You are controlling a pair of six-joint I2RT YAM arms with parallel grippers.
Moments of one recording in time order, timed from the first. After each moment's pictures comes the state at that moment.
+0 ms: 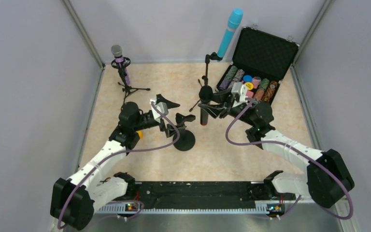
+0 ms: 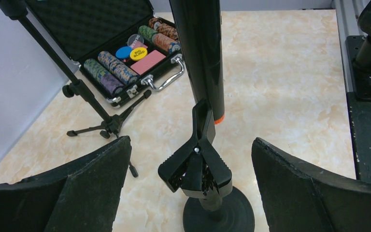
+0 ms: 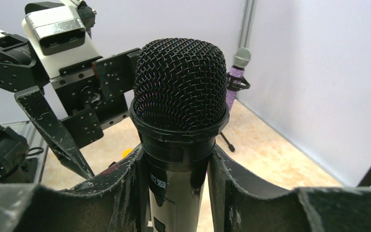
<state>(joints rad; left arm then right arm) -0.40 0.99 0.62 0.31 0.86 0.24 0.56 1.19 0.63 0.97 -0.60 0.15</state>
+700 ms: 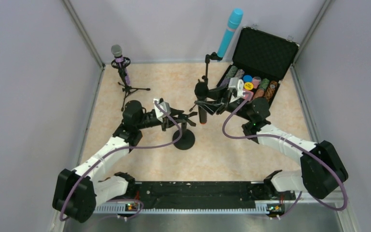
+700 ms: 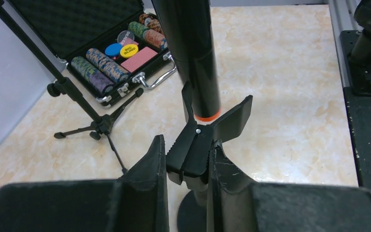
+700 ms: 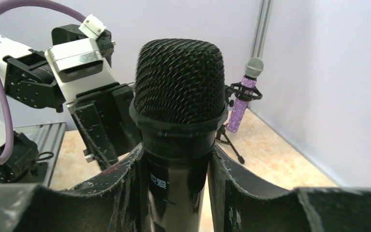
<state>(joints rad) -0.40 1.08 0.61 0.37 0.89 0.24 0.56 1.30 0.71 1.05 -0.68 0.22</state>
